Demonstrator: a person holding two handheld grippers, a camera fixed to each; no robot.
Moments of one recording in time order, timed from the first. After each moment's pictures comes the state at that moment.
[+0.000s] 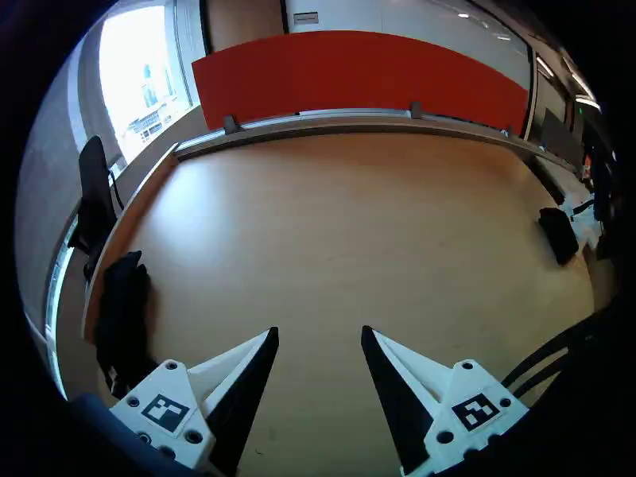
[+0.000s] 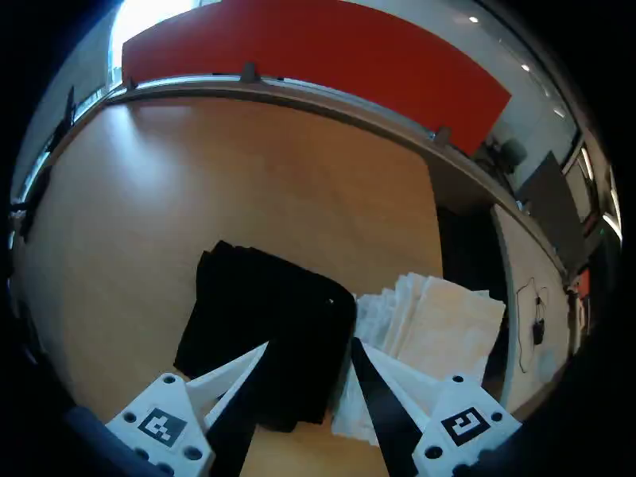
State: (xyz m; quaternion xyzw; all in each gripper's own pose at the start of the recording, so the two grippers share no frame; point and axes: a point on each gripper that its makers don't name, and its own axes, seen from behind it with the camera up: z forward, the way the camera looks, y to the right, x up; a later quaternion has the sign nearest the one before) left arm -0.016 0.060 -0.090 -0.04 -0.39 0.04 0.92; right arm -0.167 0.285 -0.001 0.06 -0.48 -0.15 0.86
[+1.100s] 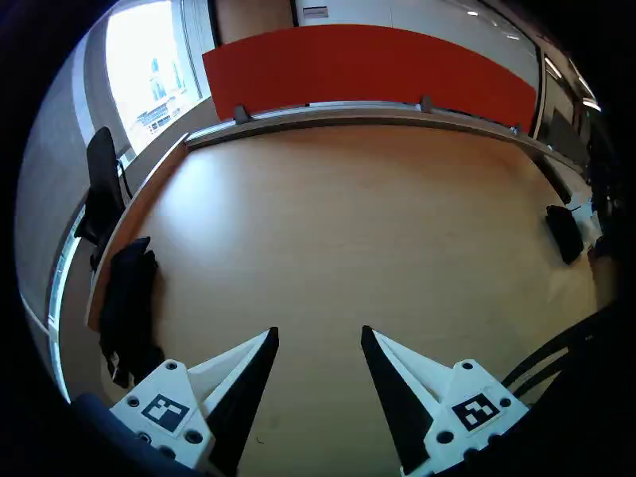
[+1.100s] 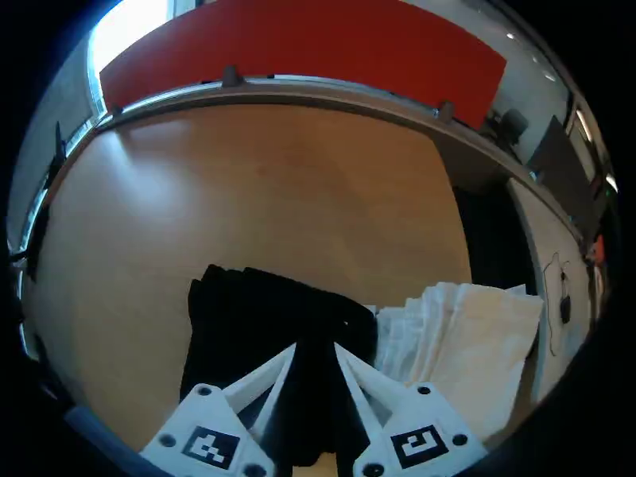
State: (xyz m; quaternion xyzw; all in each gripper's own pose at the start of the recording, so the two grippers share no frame) left arm -0.022 0.054 -0.104 -0.02 -0.41 0.04 0.91; right arm -0.197 0.276 0.027 0.07 -0.49 -0.08 0.86
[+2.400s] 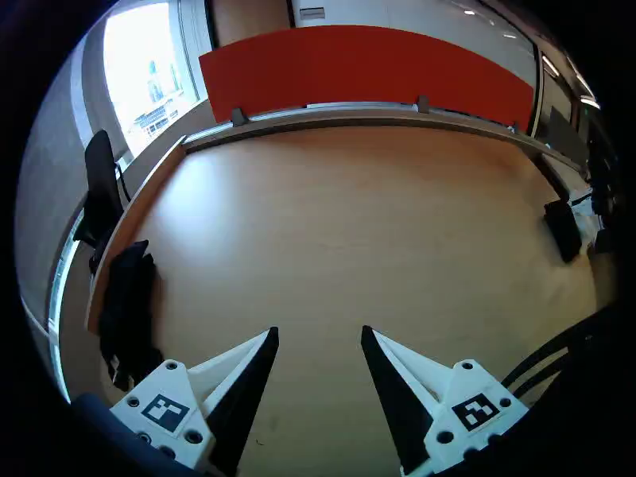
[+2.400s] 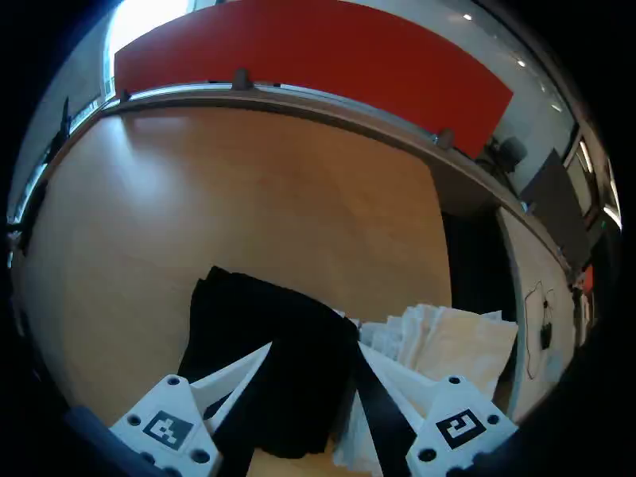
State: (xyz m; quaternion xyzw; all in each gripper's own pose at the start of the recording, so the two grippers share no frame) left arm -0.022 0.056 -0.102 -0.02 -0.40 0.04 0.91; right arm -0.178 0.283 0.031 0.06 -0.47 -0.14 0.87
